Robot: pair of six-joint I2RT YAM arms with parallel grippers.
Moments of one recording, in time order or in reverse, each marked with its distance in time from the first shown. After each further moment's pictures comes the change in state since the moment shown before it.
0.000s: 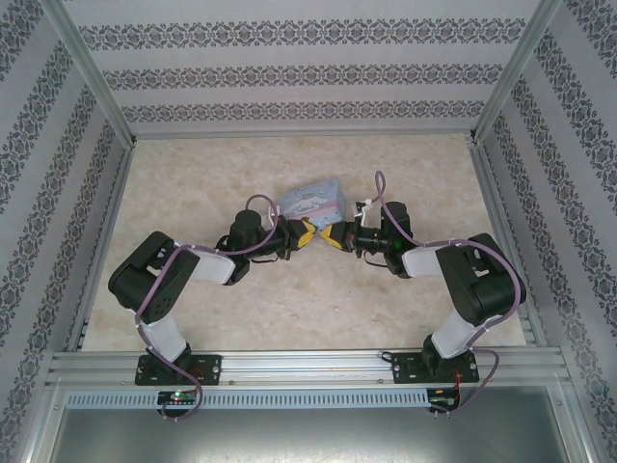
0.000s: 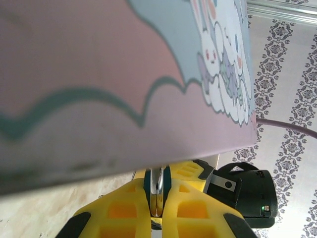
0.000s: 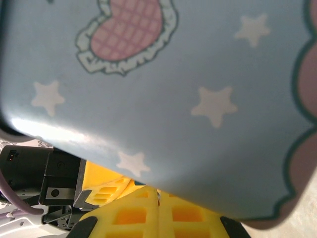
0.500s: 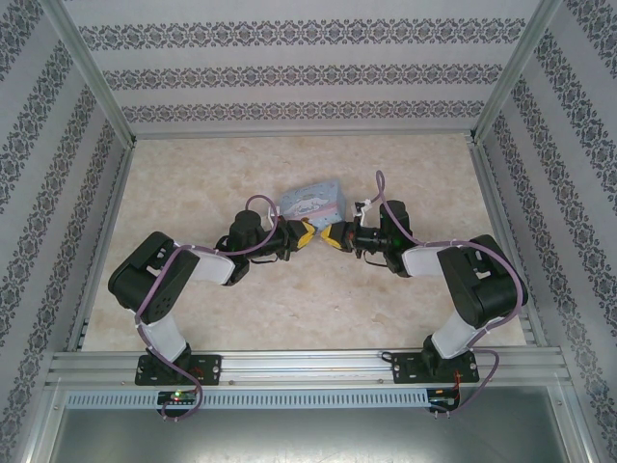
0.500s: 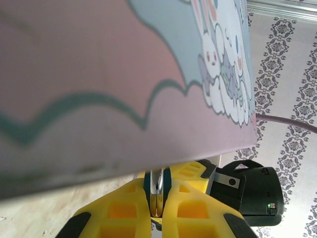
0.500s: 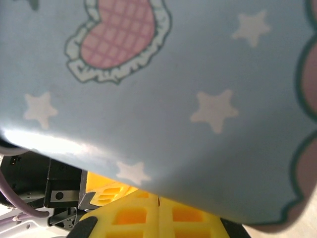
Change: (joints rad) left arm 0.001 -0.001 -0.003 0.000 0.005 0.008; right arm 0.007 -0.016 0.016 -0.057 -0.003 0.039
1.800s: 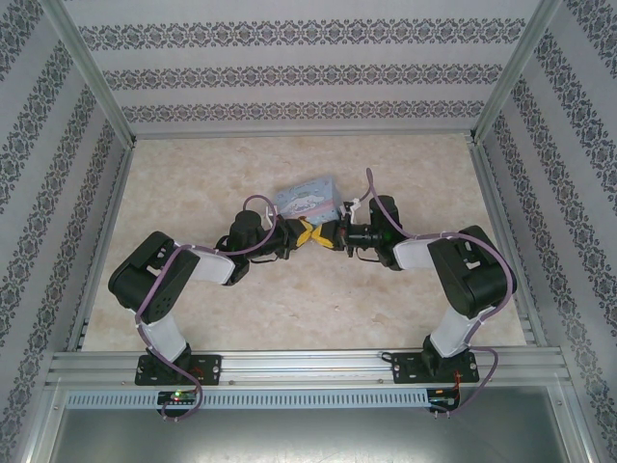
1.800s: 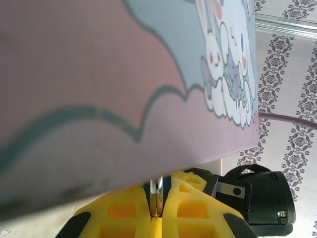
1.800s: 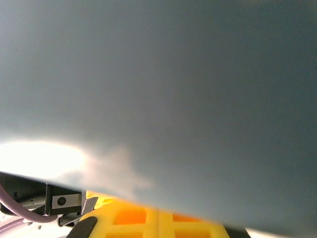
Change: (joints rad) left arm 0.000 0.002 0.000 -0.008 -0.053 0.000; right arm 0.030 0.082 0.086 -0.029 -0.060 0.057
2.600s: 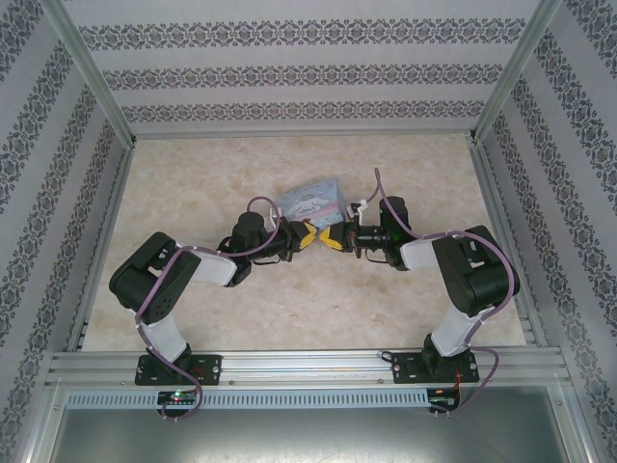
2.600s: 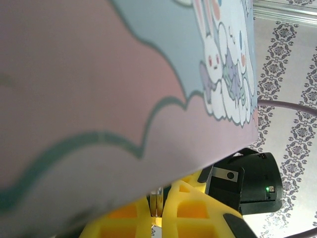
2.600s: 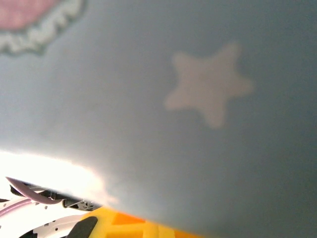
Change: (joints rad) left arm -0.023 0.000 0.002 0.000 0.009 0.000; right arm -0.079 0.000 -0.038 0.016 -0.102 -0.052
